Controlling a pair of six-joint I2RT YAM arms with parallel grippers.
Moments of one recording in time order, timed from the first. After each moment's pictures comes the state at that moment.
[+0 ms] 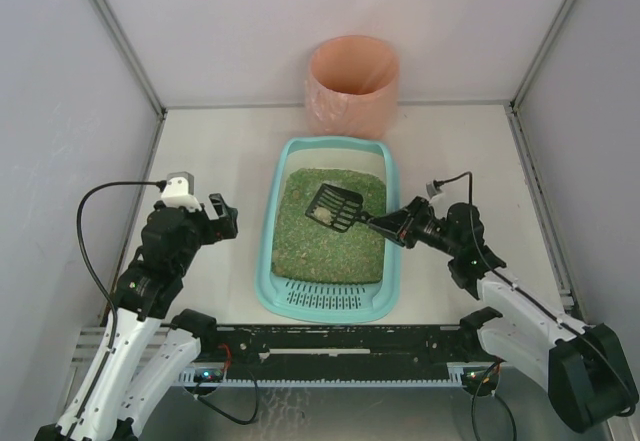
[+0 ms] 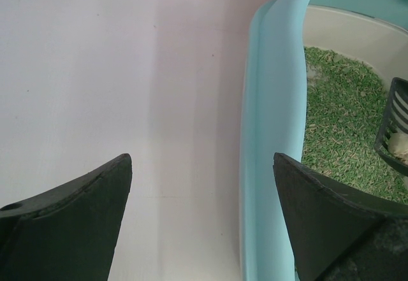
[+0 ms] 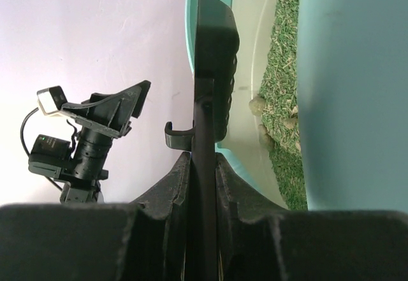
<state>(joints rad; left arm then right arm) -0.32 0.55 0.73 -0.57 -0.21 -0.31 0.39 0.93 0.35 0.36 -0.55 1.30</state>
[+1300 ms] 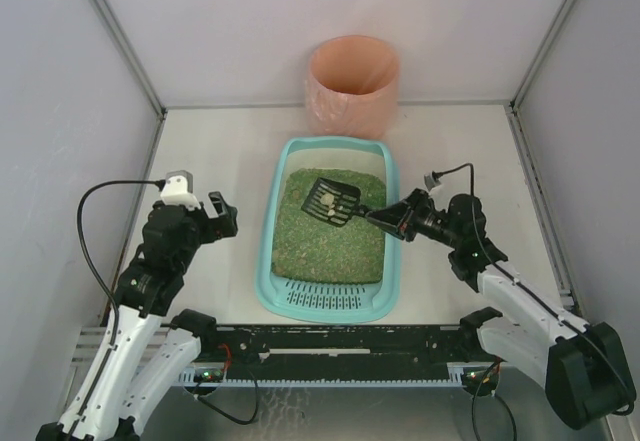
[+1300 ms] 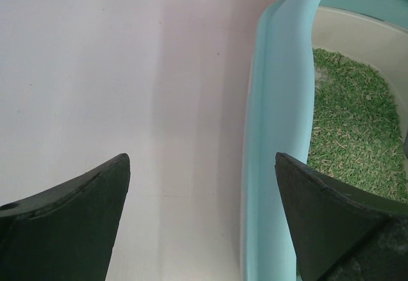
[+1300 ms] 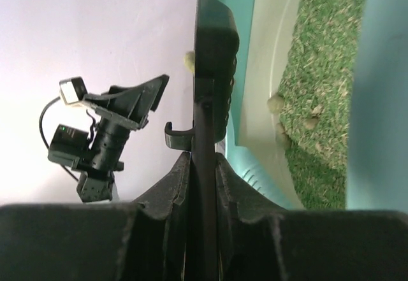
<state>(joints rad) -0.30 0.56 0.73 -0.57 -0.21 -0.33 0.36 0.94 0.42 0.33 -0.59 1.31</state>
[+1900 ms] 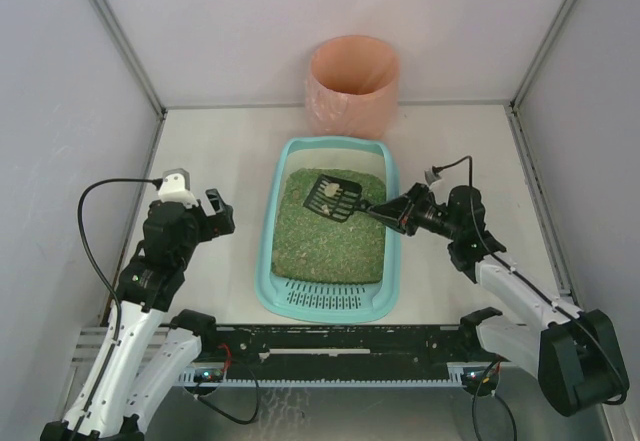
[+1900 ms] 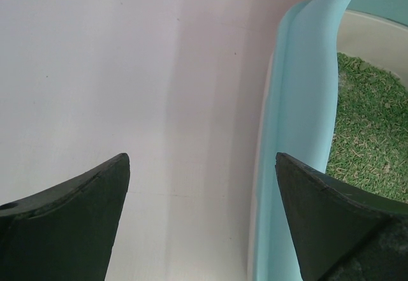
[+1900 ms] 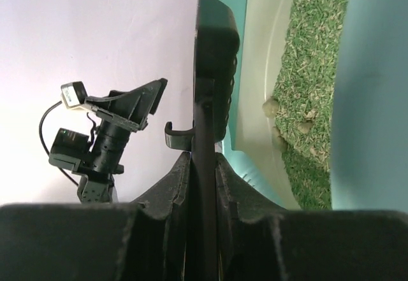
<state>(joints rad) -0.26 0.59 0.73 -0.57 -0.22 -0.33 0.32 1.03 0.46 0.33 -0.65 1.30</state>
